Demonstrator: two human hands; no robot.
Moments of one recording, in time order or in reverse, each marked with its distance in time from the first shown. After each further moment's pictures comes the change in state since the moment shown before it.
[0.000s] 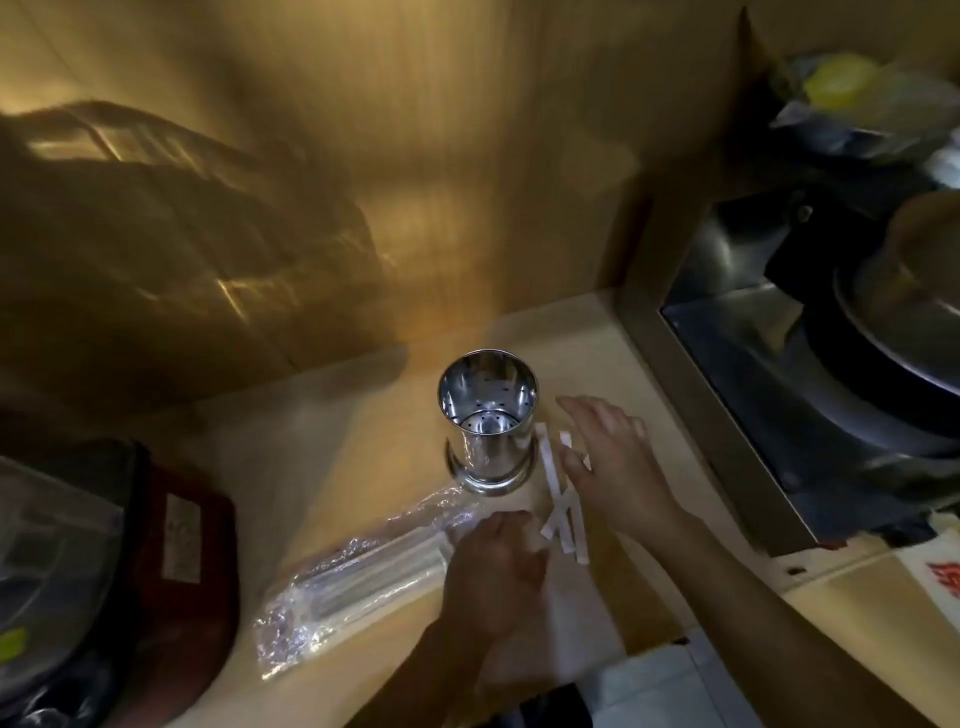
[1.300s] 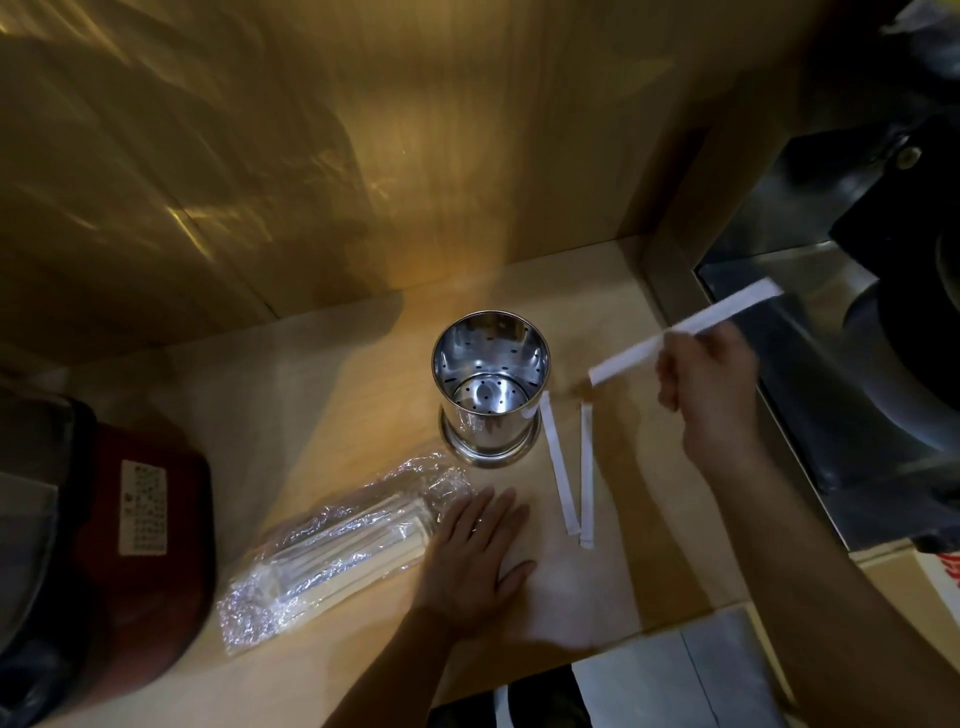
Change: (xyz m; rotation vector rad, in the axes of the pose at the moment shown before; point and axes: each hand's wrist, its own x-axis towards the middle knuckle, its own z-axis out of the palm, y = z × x) left_hand 0.003 -0.055 0.044 0.428 0.028 0.272; right_hand 0.045 0.030 -0.032 0.869 0.355 0.601
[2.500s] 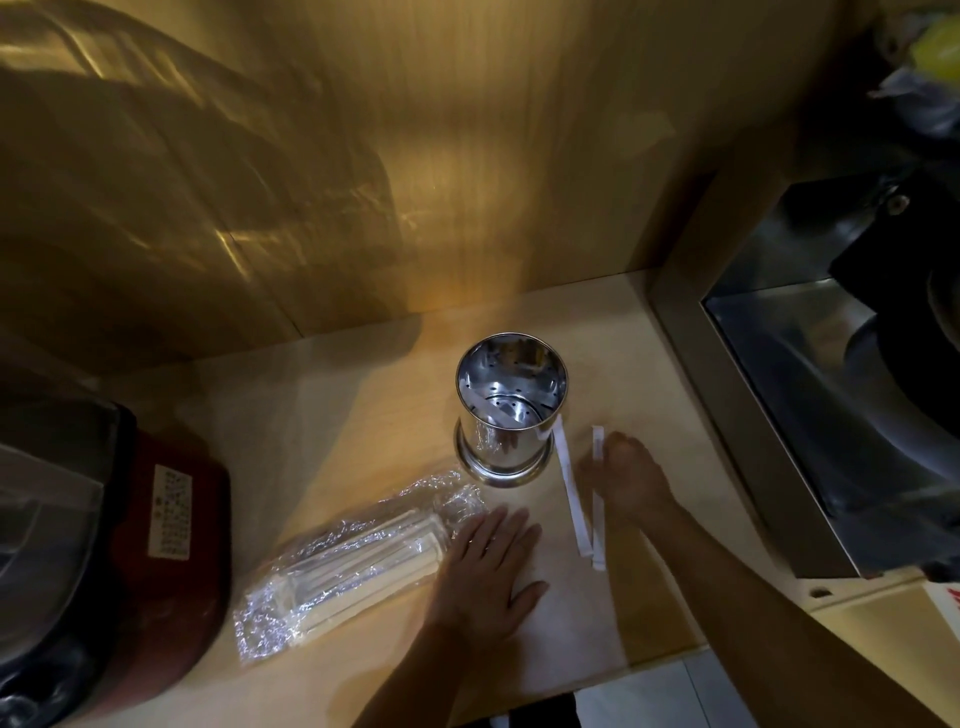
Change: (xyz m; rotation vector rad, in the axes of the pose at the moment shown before) left_hand -0.002 0.003 -0.004 -0.019 -0.045 -0.021; right_hand -0.008 0.088 0.036 -0.937 -0.363 0.104
